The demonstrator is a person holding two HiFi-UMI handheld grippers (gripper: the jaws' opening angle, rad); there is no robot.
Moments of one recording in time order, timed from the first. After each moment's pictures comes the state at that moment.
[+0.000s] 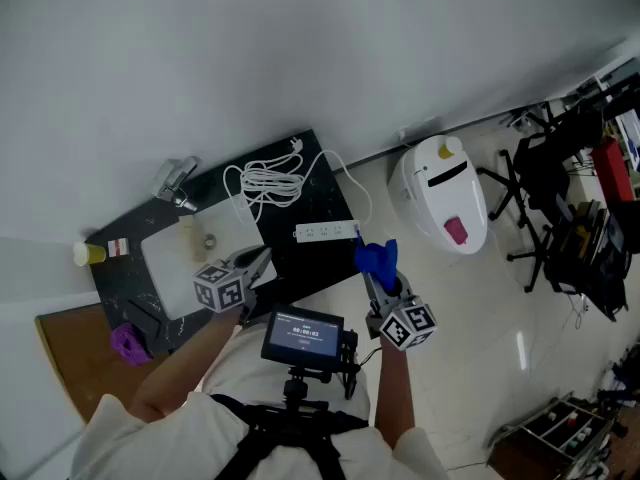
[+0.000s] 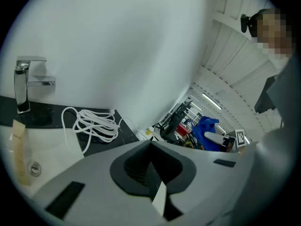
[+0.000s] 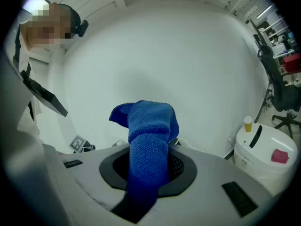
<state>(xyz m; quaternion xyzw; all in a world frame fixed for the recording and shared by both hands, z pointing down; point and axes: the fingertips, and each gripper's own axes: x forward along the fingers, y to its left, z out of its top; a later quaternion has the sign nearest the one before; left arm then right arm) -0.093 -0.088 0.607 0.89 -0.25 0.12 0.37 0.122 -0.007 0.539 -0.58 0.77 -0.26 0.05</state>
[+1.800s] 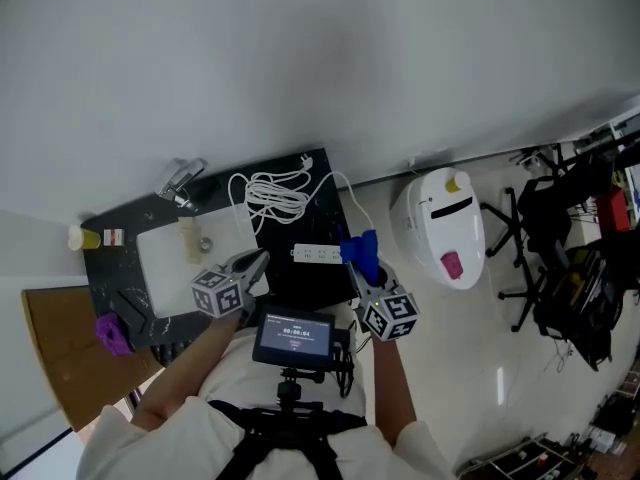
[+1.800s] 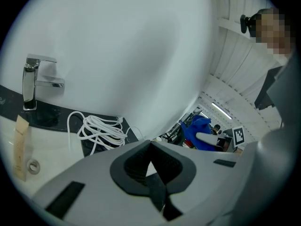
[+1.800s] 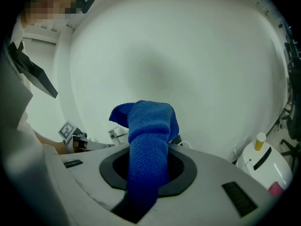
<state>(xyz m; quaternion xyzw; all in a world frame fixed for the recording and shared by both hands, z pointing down) -0.095 -0.143 0.613 0.87 -0.32 0.08 0.37 0.103 -0.119 0.561 -0.52 0.82 -0.23 -0.06</state>
